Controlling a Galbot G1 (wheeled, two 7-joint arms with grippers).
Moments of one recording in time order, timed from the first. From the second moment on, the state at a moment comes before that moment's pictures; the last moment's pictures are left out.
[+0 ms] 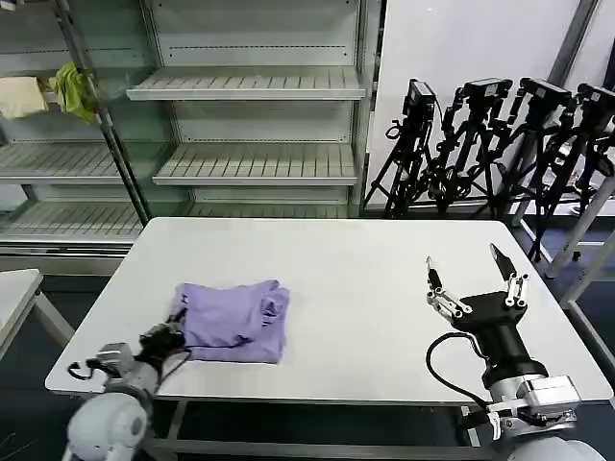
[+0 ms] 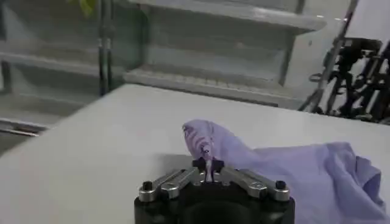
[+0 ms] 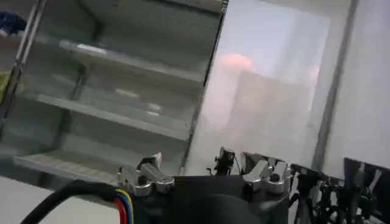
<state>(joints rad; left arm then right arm) 1.27 -1.22 -0.68 -1.97 -0.52 0.53 -0.09 -1.42 1.03 0.53 2.57 0.23 -0.46 0.33</state>
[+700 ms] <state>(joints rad) 1.20 -0.87 -0.79 -2.07 -0.67 0.57 -0.11 -1.44 1.04 0.56 2.57 0.23 -0.46 0.33</state>
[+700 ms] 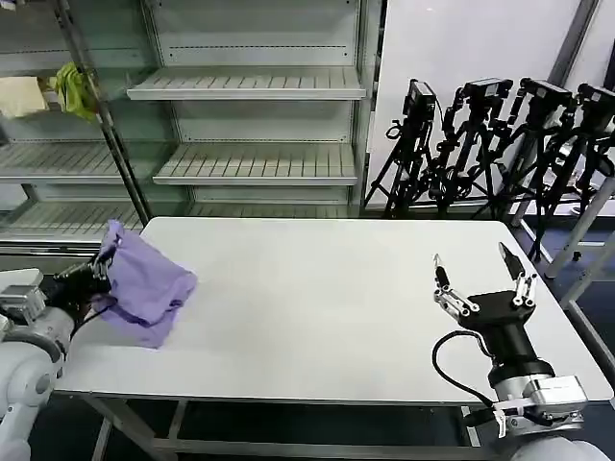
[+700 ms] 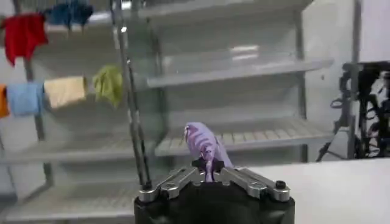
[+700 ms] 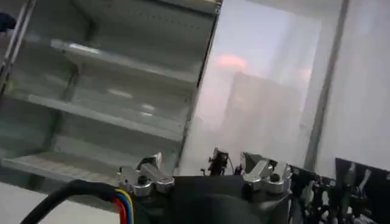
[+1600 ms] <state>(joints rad) 1.17 -1.29 -0.31 -2.00 -0.44 0.50 -0.11 -1.49 1.06 0.57 2.57 0.20 -0.44 0.34</state>
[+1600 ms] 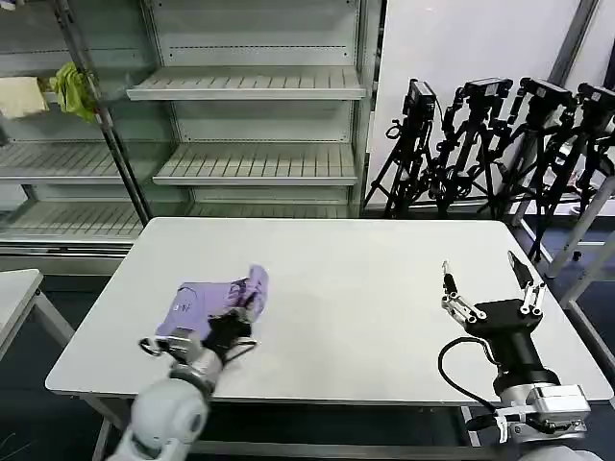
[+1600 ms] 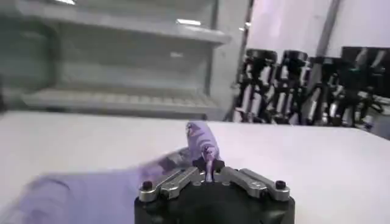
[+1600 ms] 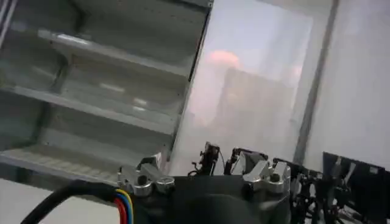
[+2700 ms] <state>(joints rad) 1.15 -1.61 -0.16 -1.92 -0.33 0.42 -0.10 -1.47 1.08 0.50 2.57 0.23 -0.49 0.32</state>
